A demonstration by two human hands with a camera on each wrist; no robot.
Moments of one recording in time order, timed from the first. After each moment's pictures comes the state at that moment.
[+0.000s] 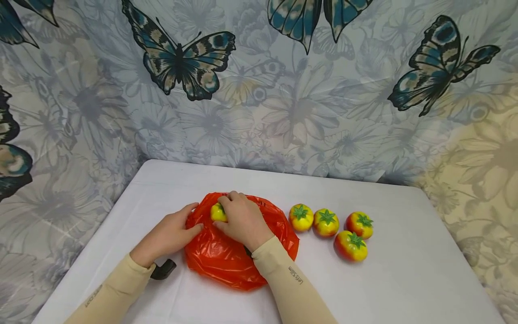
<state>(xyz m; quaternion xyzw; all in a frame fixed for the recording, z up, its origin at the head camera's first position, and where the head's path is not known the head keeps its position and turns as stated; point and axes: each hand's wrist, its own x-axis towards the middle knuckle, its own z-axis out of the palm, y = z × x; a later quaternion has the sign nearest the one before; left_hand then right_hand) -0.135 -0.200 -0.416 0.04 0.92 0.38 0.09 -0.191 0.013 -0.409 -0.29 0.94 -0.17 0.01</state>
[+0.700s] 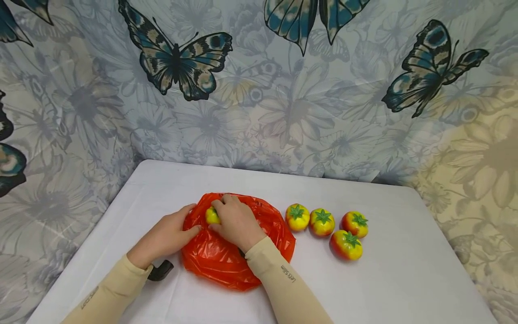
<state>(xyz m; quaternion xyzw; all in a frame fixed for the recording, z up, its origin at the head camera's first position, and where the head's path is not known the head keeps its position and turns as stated) -0.133 -0.199 -0.415 0.04 0.92 0.37 0.09 -0.189 0.006 -0.418 -0.30 0.94 -0.15 0.02</state>
